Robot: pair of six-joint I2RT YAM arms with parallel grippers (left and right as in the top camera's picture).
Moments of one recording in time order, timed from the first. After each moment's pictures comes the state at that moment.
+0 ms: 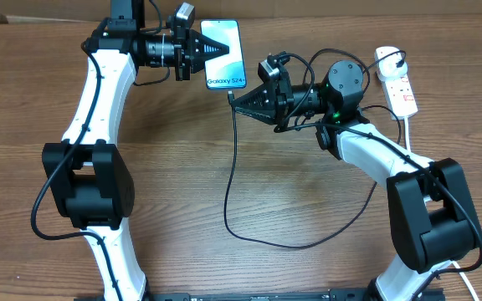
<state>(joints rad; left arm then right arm) -0.04 2.15 1.95 -0.77 1.40 -0.68 0.31 1.86 1.10 0.96 -1.34 1.80</state>
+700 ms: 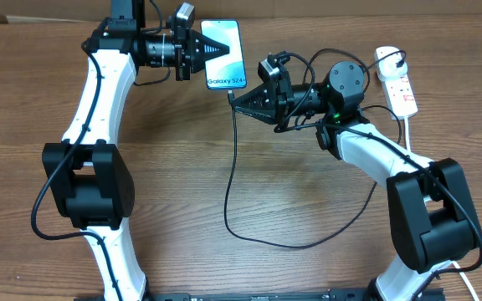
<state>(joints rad) -0.05 2.15 1.95 -0.77 1.40 -0.68 0.31 1.86 1.10 0.99 -1.34 1.82</state>
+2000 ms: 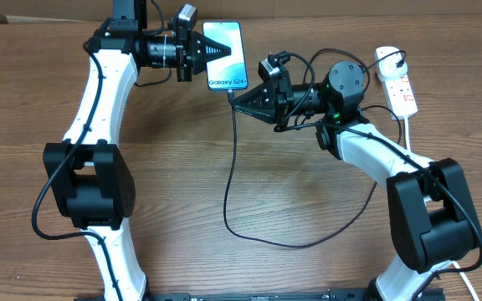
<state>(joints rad) -0.05 2.15 1.95 -0.79 1.41 -0.68 0.31 1.86 1.10 0.98 -1.33 1.82</state>
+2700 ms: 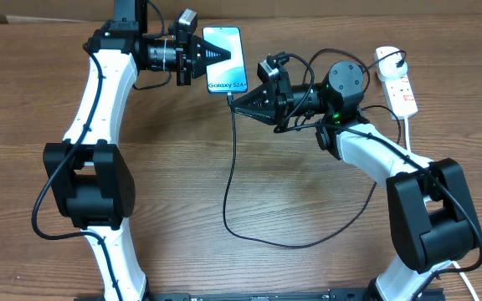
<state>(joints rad) -0.05 2.15 1.95 -0.87 1.41 -0.64 0.32 1.86 1.10 0.98 -1.34 1.83</state>
